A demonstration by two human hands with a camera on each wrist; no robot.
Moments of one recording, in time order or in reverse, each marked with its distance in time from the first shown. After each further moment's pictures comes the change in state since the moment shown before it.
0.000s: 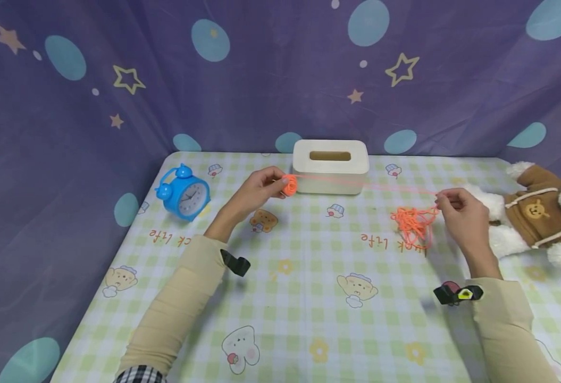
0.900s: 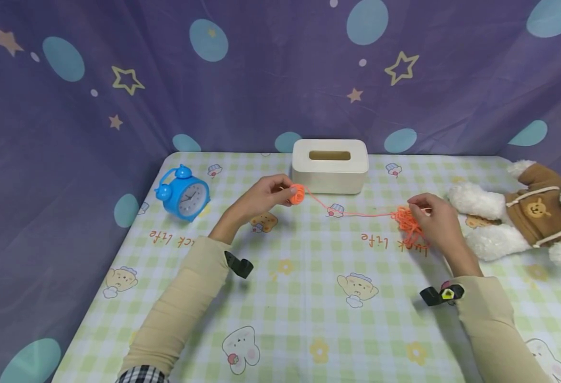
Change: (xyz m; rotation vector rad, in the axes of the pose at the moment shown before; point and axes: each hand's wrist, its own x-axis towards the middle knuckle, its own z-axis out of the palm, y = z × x) left_hand 0.003 -0.001 0.009 0.055 -0.118 -0.049; right_hand -0.005 -0.008 0.028 -0.050 -0.276 -0.134
